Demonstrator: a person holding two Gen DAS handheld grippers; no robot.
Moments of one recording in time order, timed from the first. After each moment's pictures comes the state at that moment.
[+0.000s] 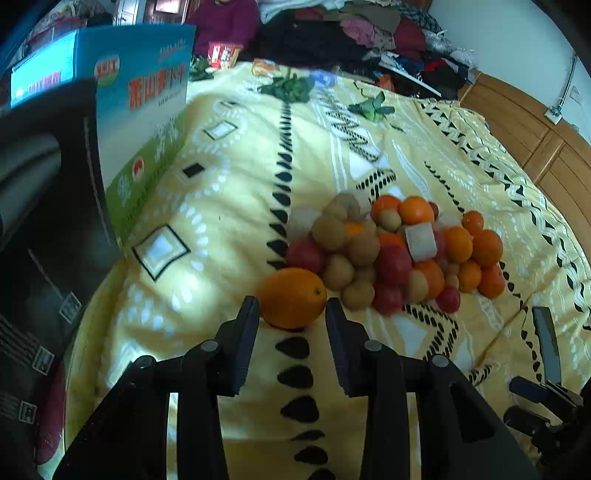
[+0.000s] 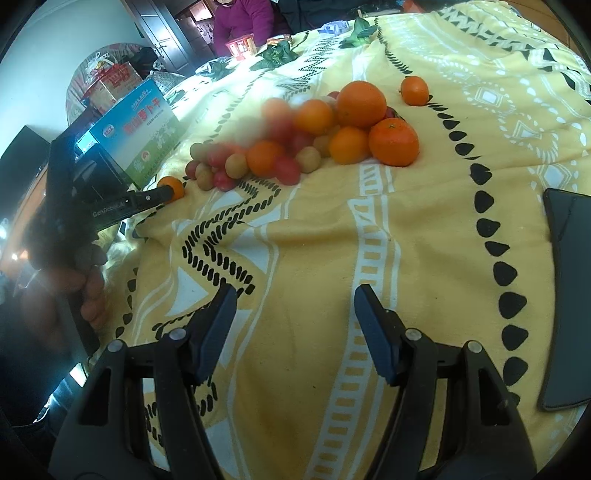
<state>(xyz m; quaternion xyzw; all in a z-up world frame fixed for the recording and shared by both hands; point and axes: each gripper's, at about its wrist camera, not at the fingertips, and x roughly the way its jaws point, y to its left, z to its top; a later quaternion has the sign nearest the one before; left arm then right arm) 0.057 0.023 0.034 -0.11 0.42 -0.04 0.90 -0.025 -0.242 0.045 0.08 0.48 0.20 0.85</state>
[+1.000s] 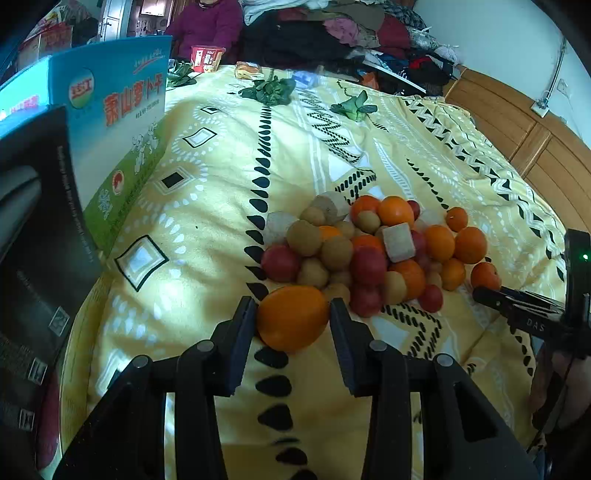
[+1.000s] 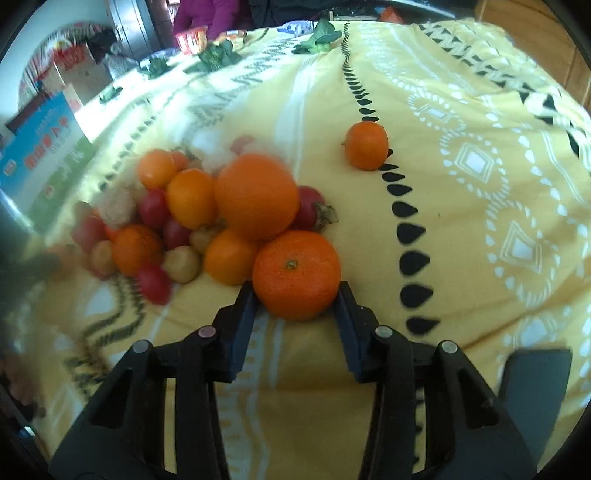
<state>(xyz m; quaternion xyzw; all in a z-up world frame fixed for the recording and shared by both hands) 0.054 0.013 0.043 -0.10 0.43 -0.07 0.90 0.079 -0.259 0.046 0.01 0.48 0.11 0.87</state>
